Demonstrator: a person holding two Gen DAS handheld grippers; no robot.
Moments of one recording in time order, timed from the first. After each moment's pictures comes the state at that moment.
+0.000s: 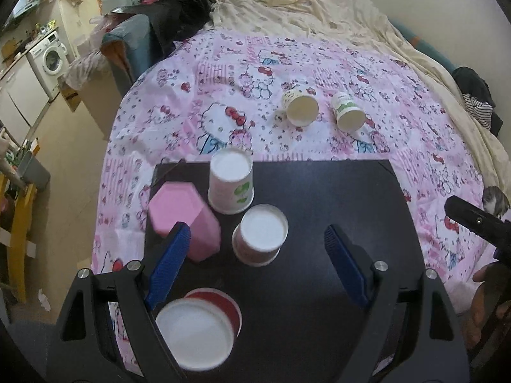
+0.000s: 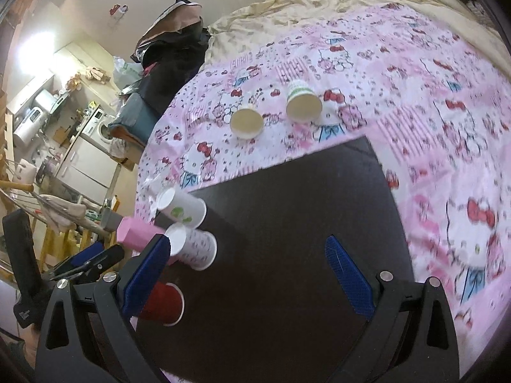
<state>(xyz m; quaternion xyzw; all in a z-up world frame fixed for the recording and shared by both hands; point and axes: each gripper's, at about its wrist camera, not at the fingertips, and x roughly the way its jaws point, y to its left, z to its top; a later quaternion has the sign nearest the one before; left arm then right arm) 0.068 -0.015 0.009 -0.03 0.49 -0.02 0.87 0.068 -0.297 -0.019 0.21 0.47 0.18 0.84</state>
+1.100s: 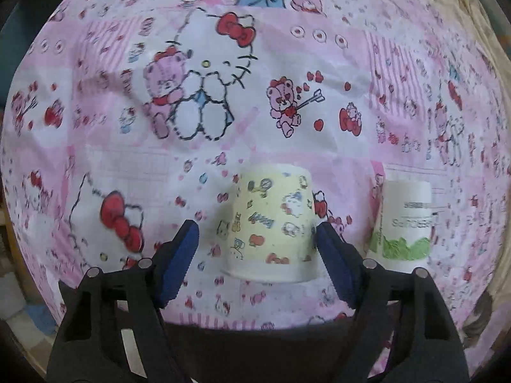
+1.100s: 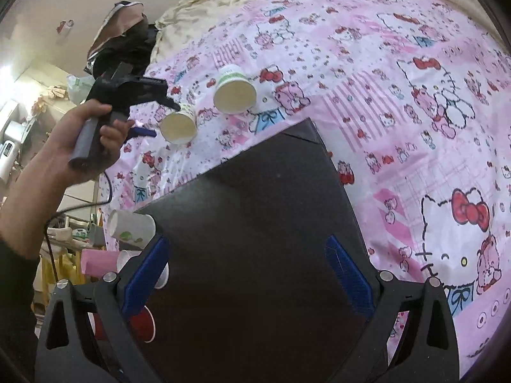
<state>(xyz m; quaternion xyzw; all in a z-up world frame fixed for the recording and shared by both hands) 0.422 -0.089 -0.129 -0.08 0.70 0.04 0.71 0.112 -0.359 -0.075 0.26 0.54 0.11 0.80</state>
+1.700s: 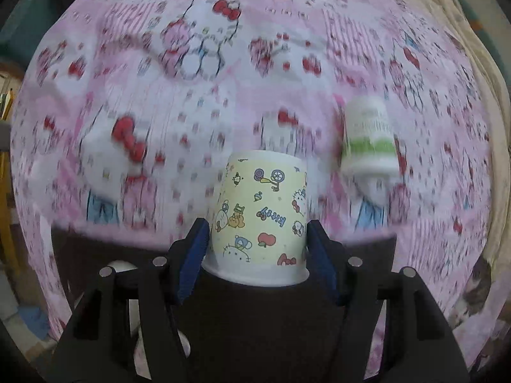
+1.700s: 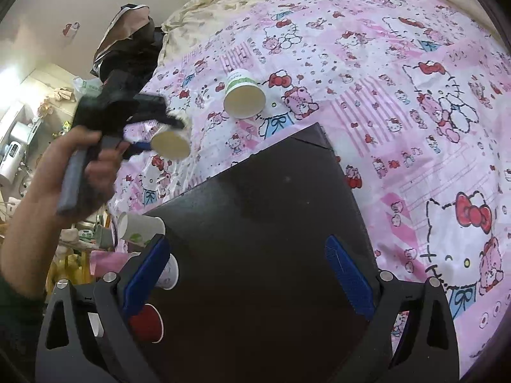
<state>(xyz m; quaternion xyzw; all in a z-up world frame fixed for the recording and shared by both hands) 0.297 -0.102 -0.081 -0.09 0.68 0.01 0.73 0.112 -0.357 -0.066 0.27 0.52 0.12 0.80</state>
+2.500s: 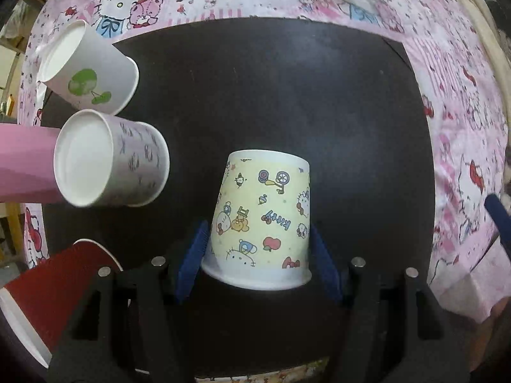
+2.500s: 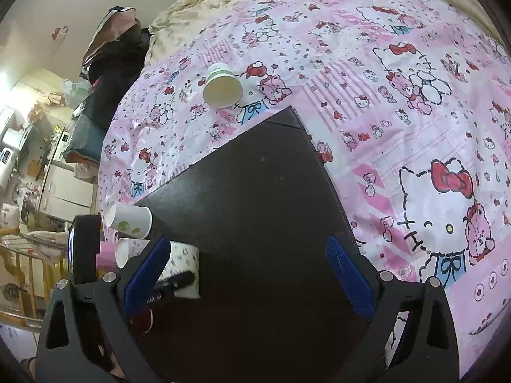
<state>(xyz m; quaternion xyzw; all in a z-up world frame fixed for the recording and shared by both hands) 0.066 -0.121 -0.115 -0.02 0.72 -0.02 0.70 0.081 -0.370 -0.072 0.27 0.53 0.10 0.80</state>
